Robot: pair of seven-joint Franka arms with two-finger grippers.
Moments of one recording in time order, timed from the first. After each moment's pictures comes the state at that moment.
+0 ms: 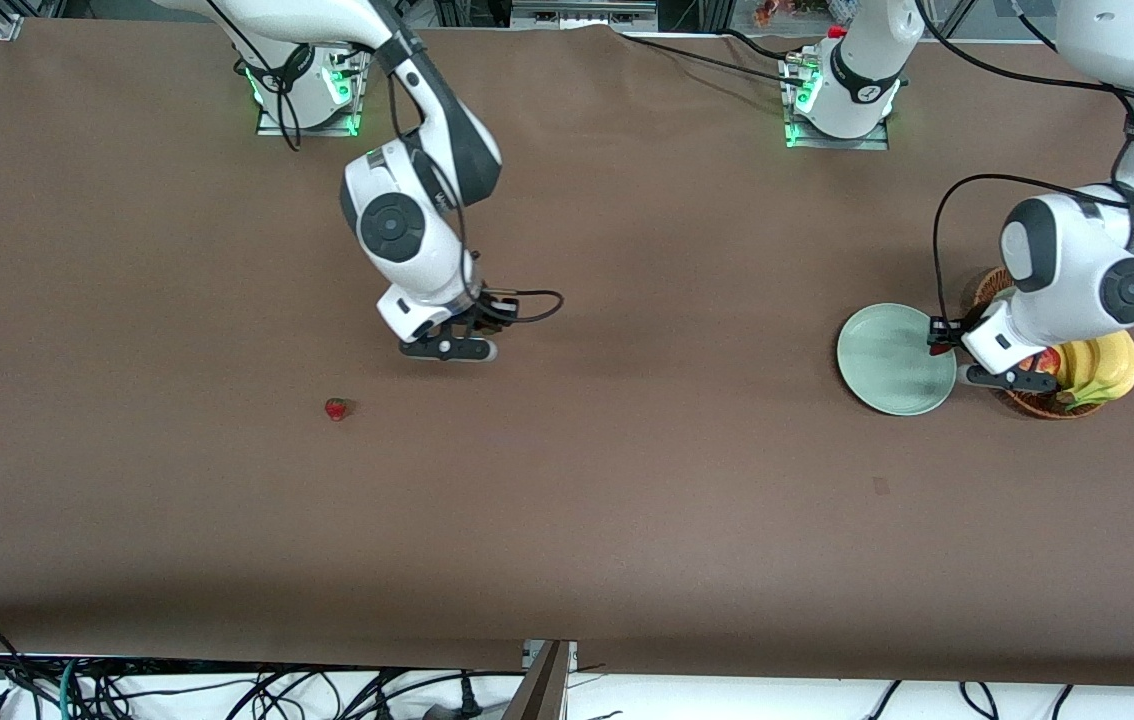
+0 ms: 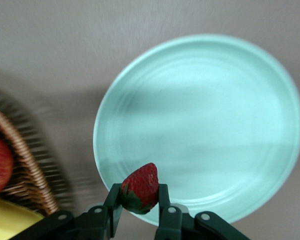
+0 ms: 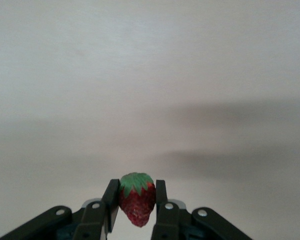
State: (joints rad) left arm -0.05 0.33 0.22 -2.21 -0.08 2.34 0.32; right arm 0.75 0.50 -0.12 -1.73 0.27 2.23 0.60
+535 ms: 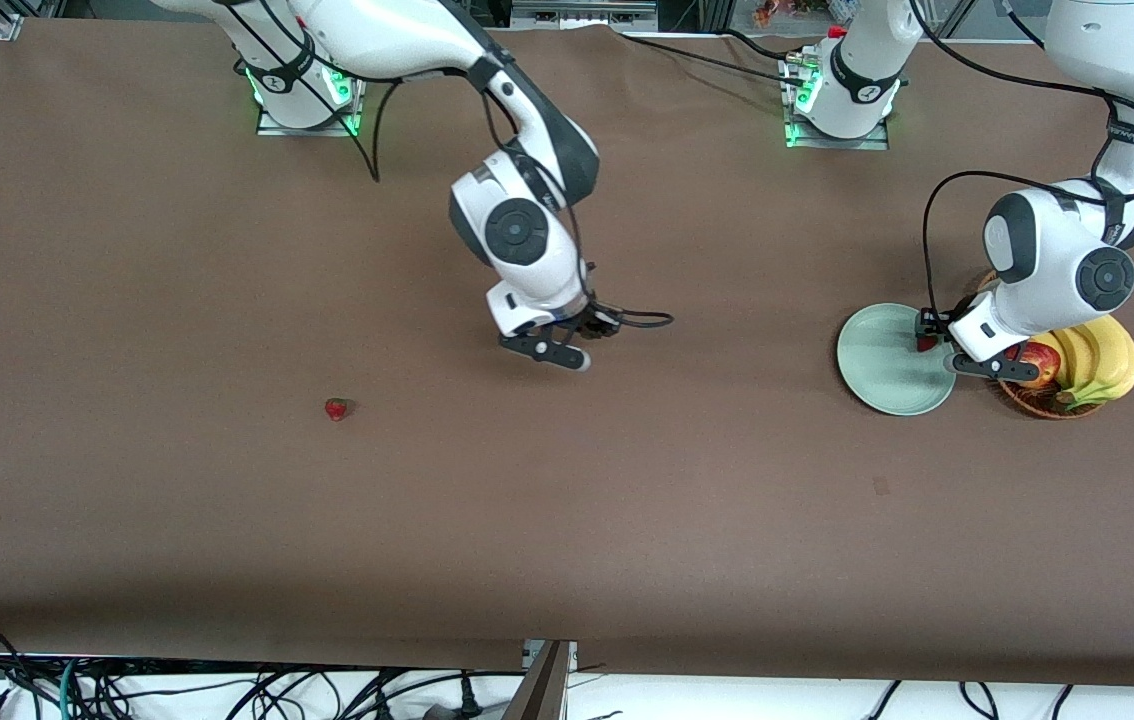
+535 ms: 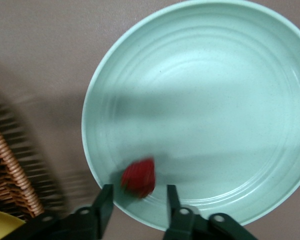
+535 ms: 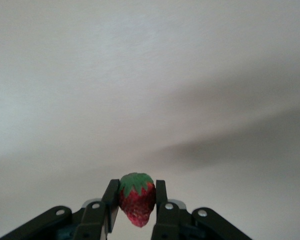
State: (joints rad) left arm -0.05 0.33 0.22 -2.24 -0.08 2.38 0.34; right arm 0.84 0.80 -0.07 -1.32 0.32 2.24 1.02
